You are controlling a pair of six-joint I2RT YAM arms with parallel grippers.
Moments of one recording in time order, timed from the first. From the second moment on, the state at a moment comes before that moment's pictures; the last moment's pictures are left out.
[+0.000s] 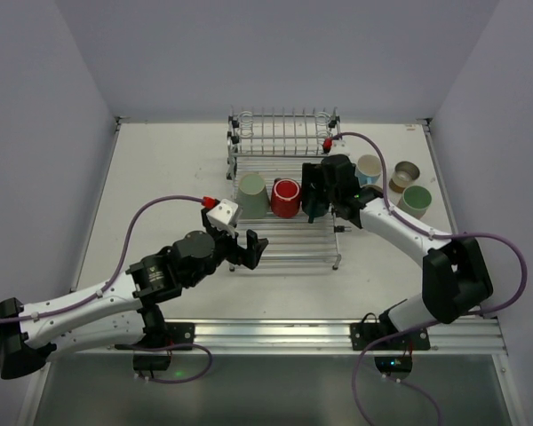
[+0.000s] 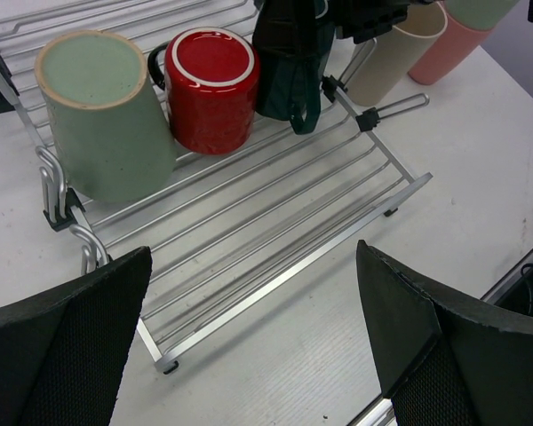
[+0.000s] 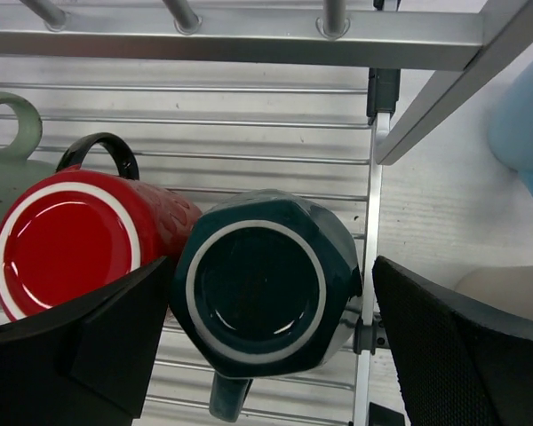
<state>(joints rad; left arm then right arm) -1.09 0.83 0.67 -0.13 -0.42 -0.34 0.51 1.48 1.01 -0.17 0.26 0.35</state>
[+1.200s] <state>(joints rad) -1.09 0.94 0.70 0.08 -0.21 -0.55 0.51 0.93 0.68 -0.03 -0.04 0.67</state>
